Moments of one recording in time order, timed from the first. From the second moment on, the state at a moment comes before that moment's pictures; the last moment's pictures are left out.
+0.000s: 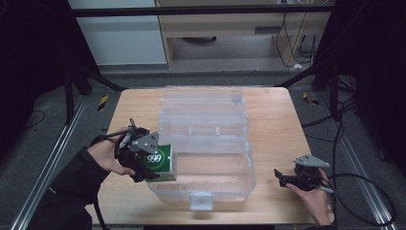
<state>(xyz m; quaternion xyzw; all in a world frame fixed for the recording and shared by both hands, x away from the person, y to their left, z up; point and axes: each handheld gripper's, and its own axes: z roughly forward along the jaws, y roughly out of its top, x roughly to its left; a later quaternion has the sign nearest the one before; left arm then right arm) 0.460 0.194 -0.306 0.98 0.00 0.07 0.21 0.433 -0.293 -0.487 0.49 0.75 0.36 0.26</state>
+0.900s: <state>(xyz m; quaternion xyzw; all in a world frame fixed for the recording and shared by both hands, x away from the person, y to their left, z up) 0.471 0.175 -0.346 0.98 -0.01 0.05 0.19 0.434 -0.293 -0.489 0.48 0.75 0.36 0.26</state>
